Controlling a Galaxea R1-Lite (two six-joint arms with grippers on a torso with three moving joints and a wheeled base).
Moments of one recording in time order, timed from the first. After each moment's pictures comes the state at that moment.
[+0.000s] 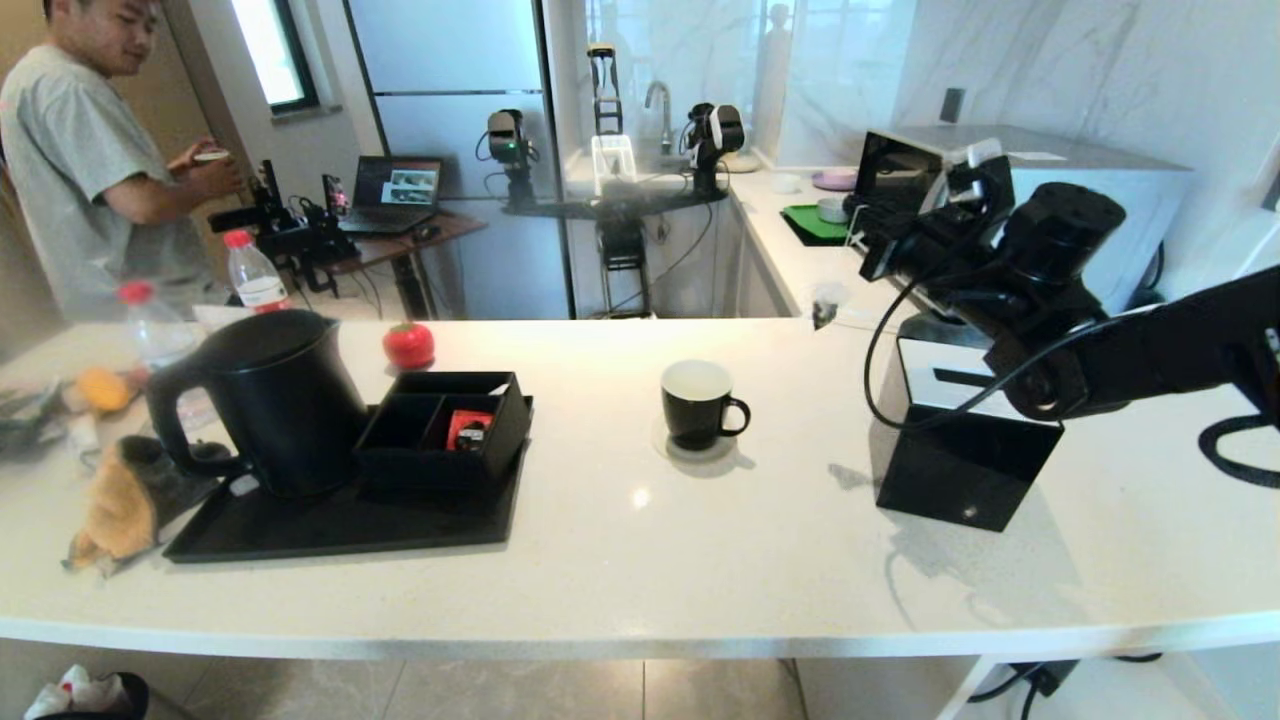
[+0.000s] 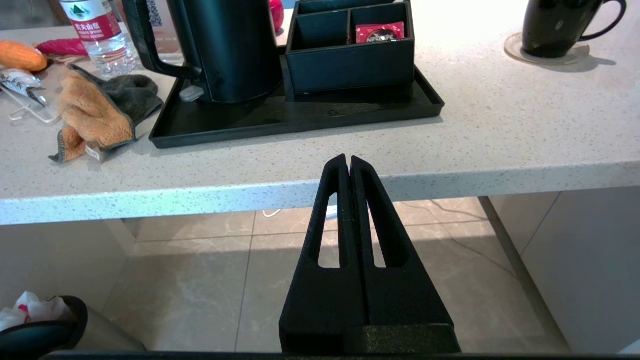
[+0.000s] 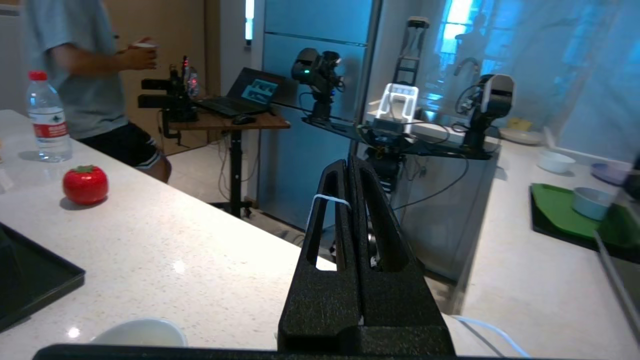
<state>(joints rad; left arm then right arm) 0.00 0.00 0.00 0.01 -0.02 0.05 0.16 2.16 -1.43 -1.13 0.37 0.00</state>
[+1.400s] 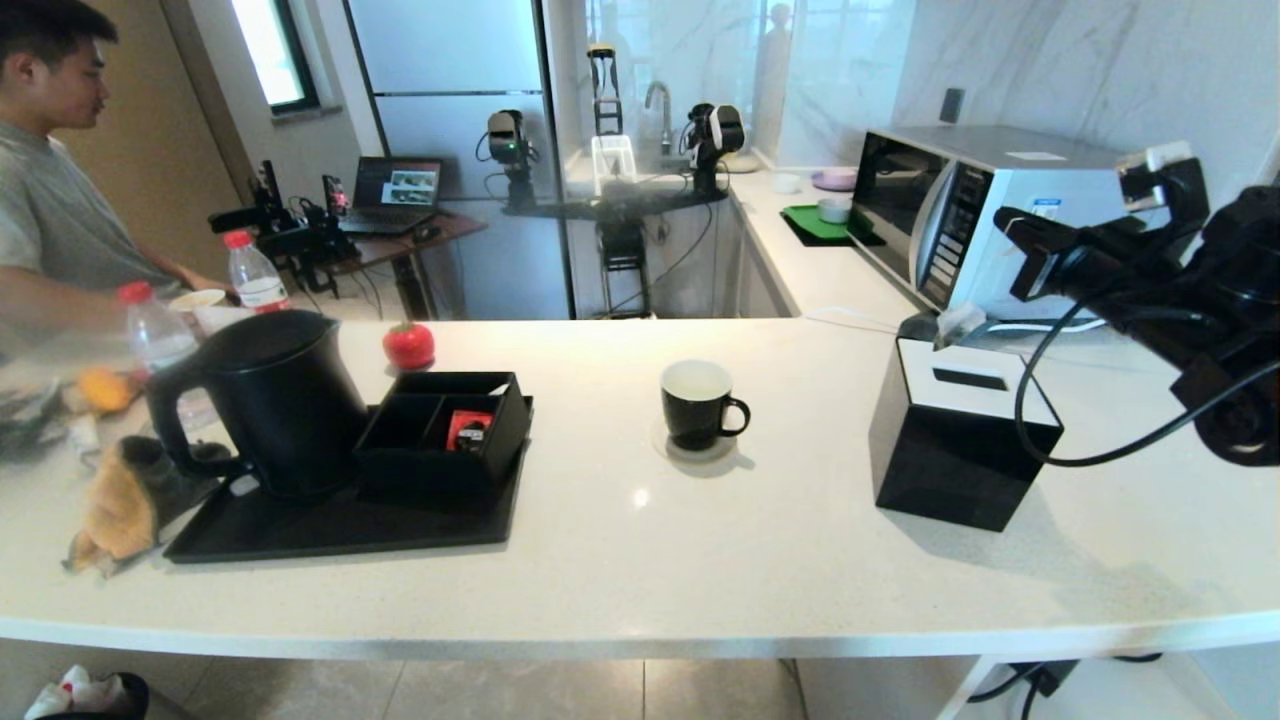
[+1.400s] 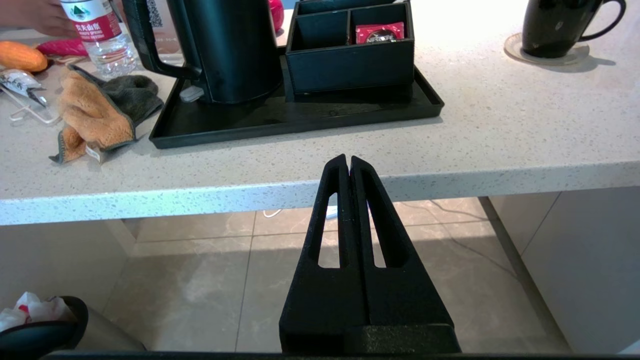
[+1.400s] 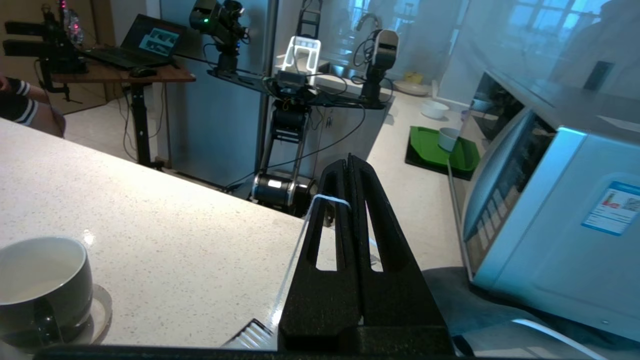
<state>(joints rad) 0.00 0.00 0.00 0.01 -0.02 0.05 -0.07 1.89 -1.04 -1.14 0.36 -0.08</state>
